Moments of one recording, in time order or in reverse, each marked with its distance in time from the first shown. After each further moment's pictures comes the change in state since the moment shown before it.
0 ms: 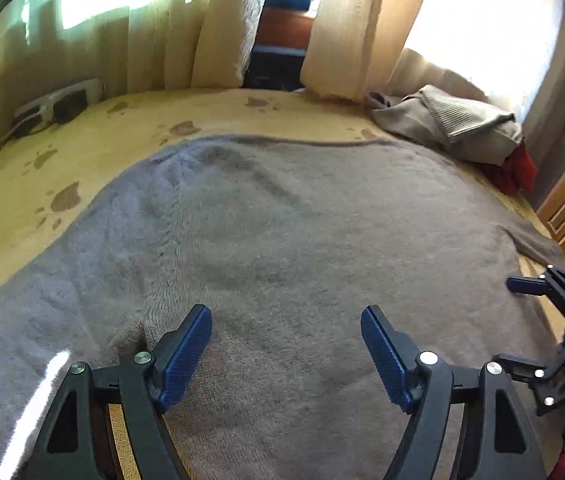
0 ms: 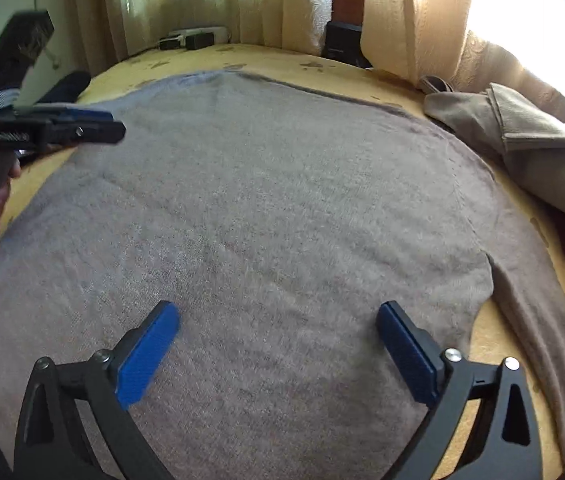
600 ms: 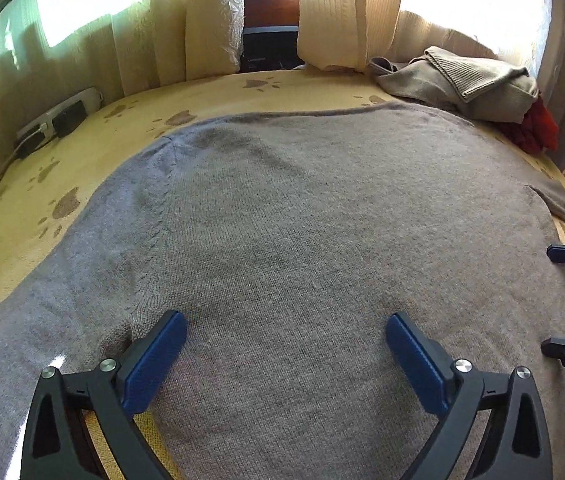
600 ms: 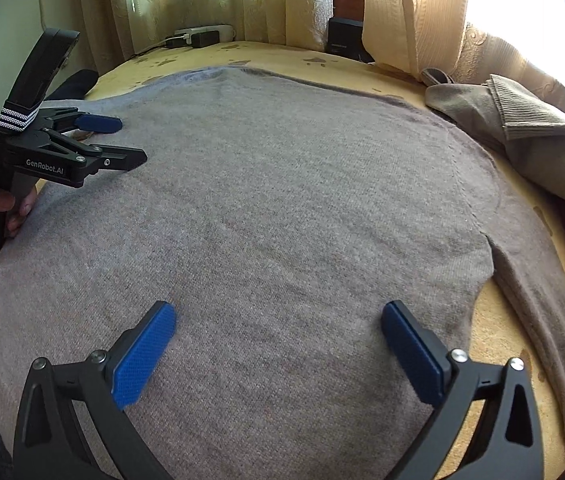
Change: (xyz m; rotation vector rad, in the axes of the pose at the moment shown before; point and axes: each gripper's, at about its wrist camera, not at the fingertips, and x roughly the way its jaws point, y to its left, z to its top) left arm 0.018 -0.015 -0.005 0.080 0.051 0.101; right arm -0.003 -0.004 -0.010 -0.004 0.001 0.024
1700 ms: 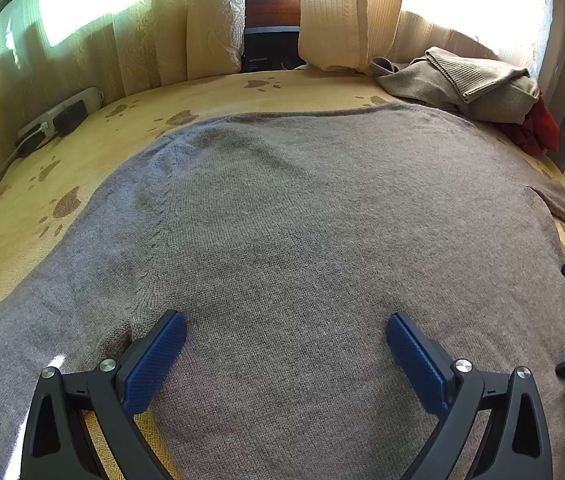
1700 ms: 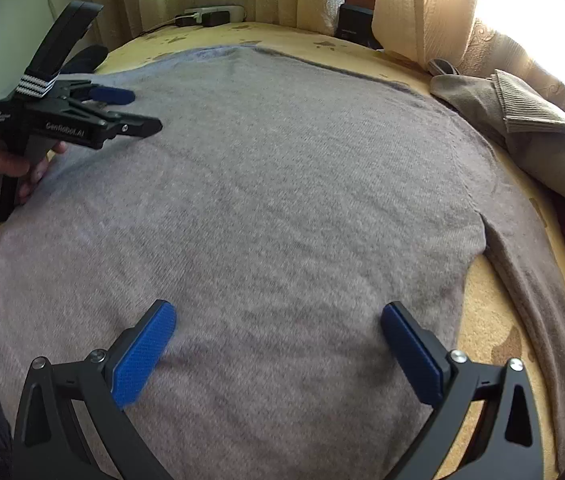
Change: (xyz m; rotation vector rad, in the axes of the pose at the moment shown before) left arm 0.000 0.000 0.000 0.006 -0.001 -0.005; right arm -0.013 0.007 -0.014 -0.042 0.079 0.001
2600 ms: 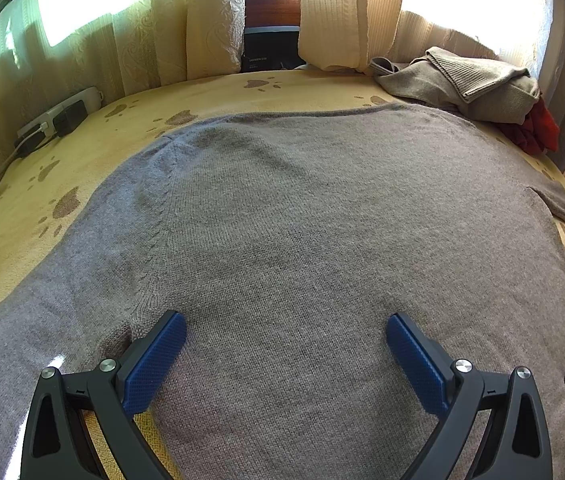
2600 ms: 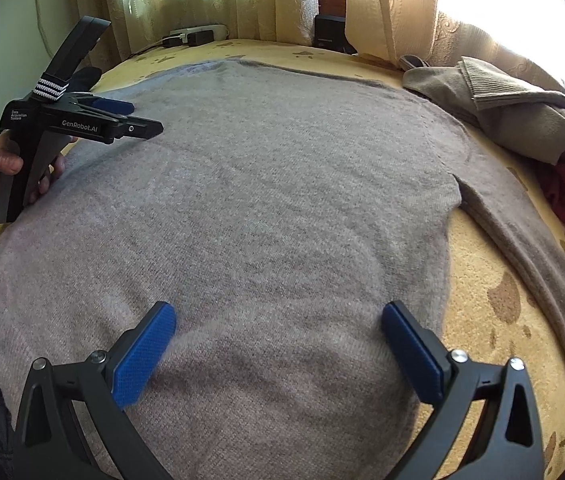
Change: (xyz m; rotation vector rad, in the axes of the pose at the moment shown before) left arm 0.001 0.002 0.003 0.000 0.010 -0.003; right arm -0.014 0.001 -0.031 0.088 -0.081 -0.021
